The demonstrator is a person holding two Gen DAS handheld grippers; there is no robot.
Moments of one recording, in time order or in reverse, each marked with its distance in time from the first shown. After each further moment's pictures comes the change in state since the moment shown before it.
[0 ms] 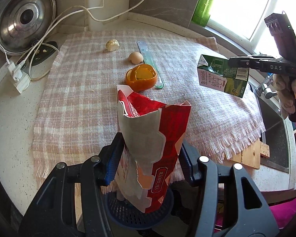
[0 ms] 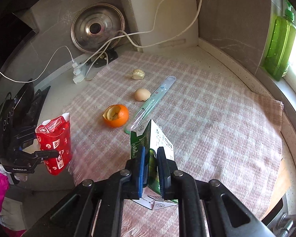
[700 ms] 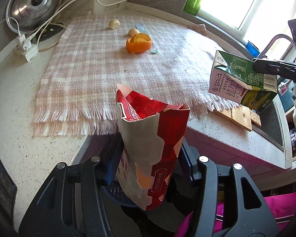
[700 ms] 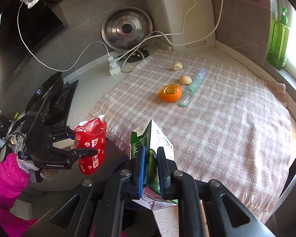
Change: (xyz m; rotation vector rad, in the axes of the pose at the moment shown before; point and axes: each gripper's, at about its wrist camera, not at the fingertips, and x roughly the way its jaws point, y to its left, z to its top) left arm -0.034 0.005 -0.093 -0.015 0.041 -0.051; right arm -0.060 0.120 -0.089 0.037 -0.042 0.082
